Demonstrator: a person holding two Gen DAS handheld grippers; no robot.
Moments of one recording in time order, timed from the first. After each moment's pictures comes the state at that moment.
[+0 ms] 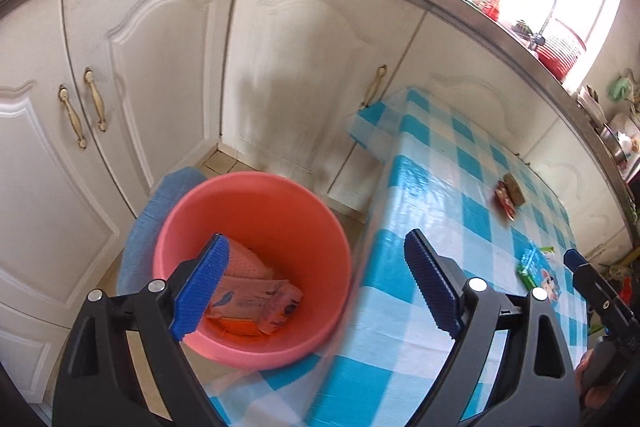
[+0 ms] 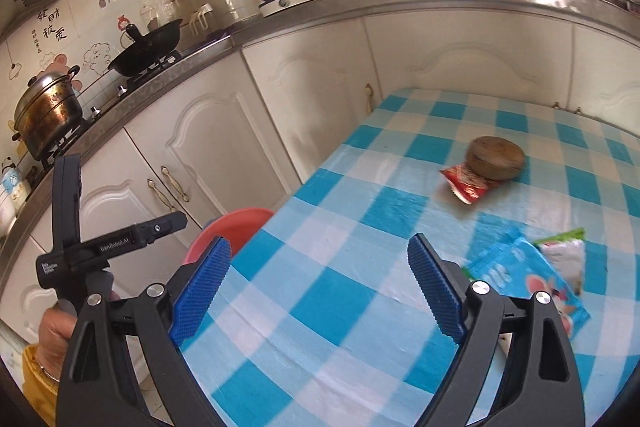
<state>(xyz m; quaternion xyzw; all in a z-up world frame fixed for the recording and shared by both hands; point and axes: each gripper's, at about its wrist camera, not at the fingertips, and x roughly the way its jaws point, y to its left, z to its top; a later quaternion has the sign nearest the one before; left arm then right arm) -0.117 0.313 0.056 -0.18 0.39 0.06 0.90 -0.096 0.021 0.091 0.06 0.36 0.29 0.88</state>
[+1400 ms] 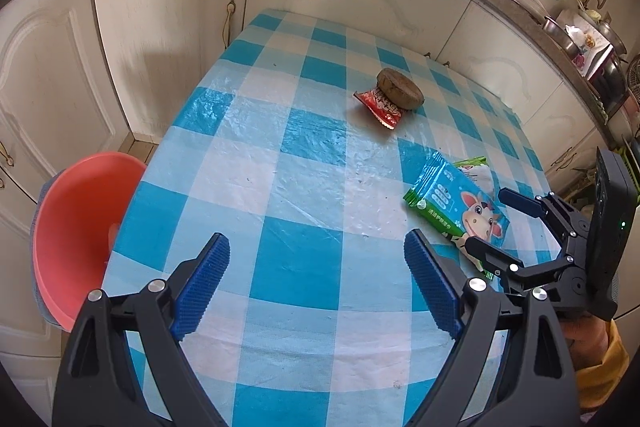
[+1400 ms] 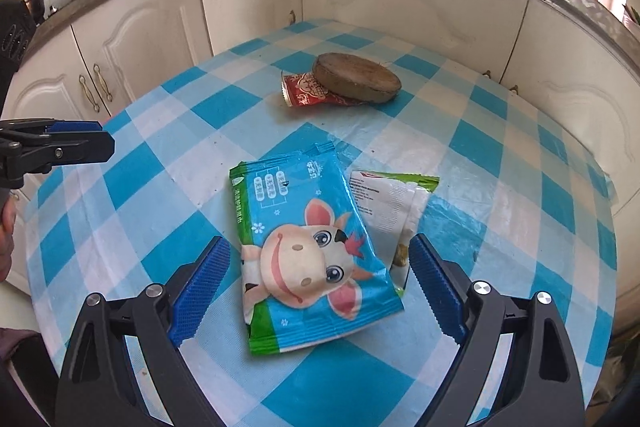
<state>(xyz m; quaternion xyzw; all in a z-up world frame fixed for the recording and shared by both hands) -0.080 0.146 0.041 -0.10 0.47 -0.07 0.88 -0.062 -0.086 0.026 -0.12 0.42 0.25 0.86</state>
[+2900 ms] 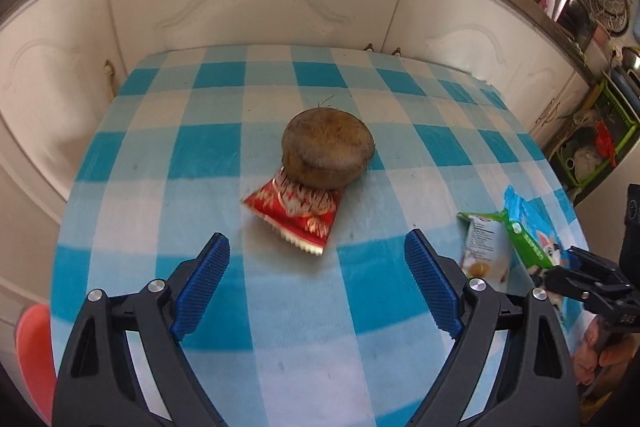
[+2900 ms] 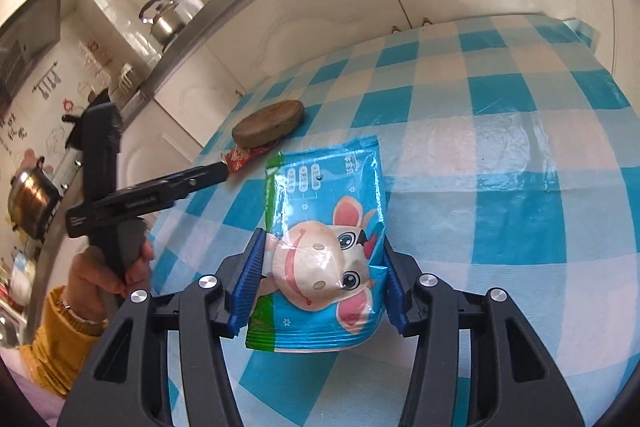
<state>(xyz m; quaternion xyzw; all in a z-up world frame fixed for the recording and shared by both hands) 0.054 0.061 0.022 0.01 0.46 -0.17 0.87 -0.049 -0.210 0.022 0.20 0.41 0.23 0.86</state>
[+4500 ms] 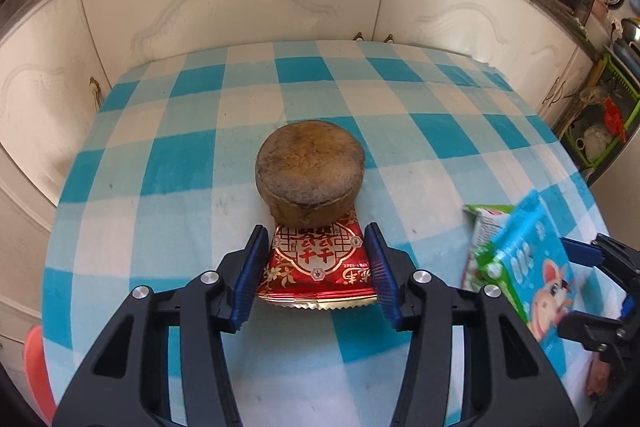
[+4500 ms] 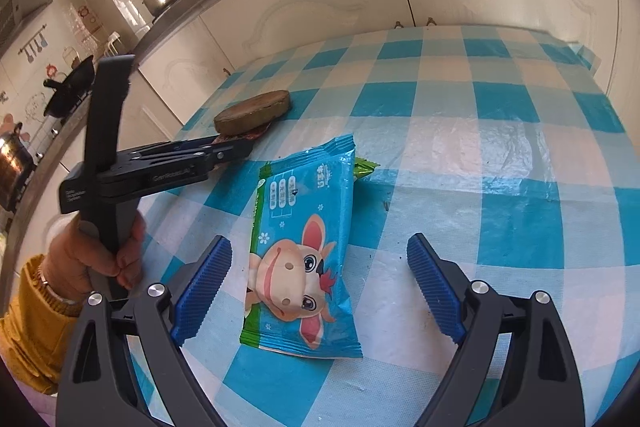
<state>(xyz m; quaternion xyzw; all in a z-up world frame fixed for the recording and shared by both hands) 0.055 0.042 0.013 0.04 0.45 -0.17 0.87 -0.052 -0.182 0.025 0.12 0.43 0.20 0.87</state>
